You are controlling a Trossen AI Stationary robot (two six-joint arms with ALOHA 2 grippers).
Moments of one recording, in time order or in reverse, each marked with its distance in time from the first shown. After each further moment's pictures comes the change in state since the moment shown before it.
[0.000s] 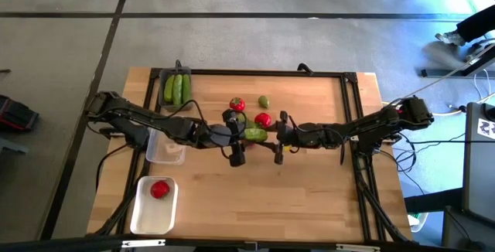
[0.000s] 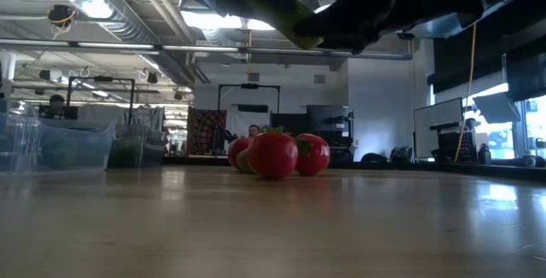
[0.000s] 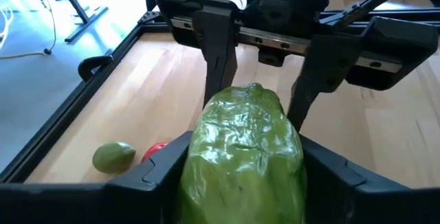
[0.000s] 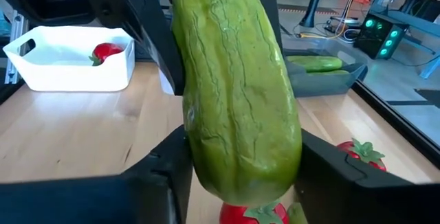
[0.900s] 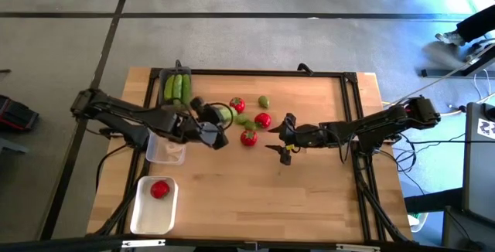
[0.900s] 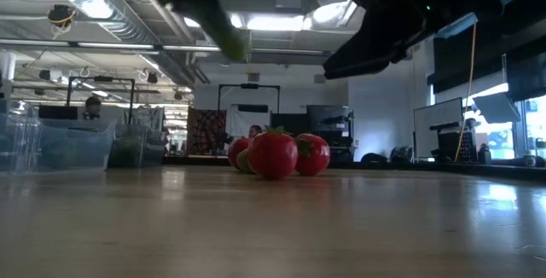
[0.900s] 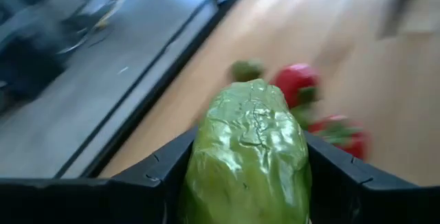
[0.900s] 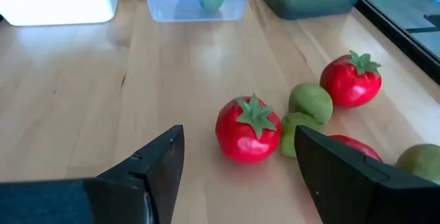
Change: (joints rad) left arm -0.001 -0.178 0.000 -0.532 -0.334 -0.265; right arm 0.000 -0.083 0.001 -0.363 0.005 0.137
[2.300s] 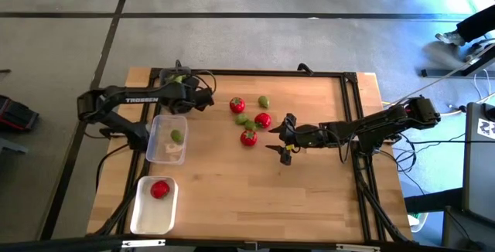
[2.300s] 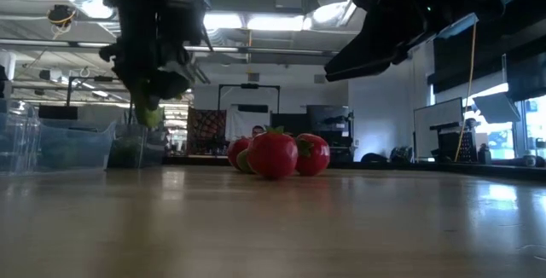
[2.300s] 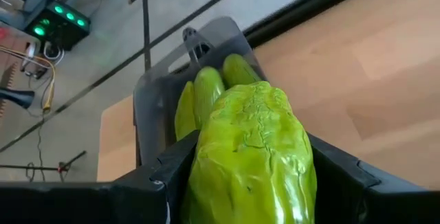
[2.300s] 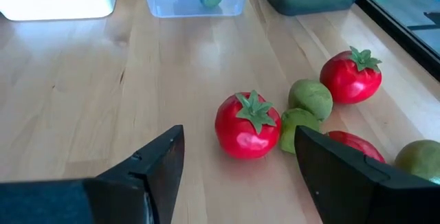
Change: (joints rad) left arm 0.561 0.057 -0.190 -0.327 -0.063 -0.390; right arm 0.000 0.000 0.000 -0.011 0.001 -0.001
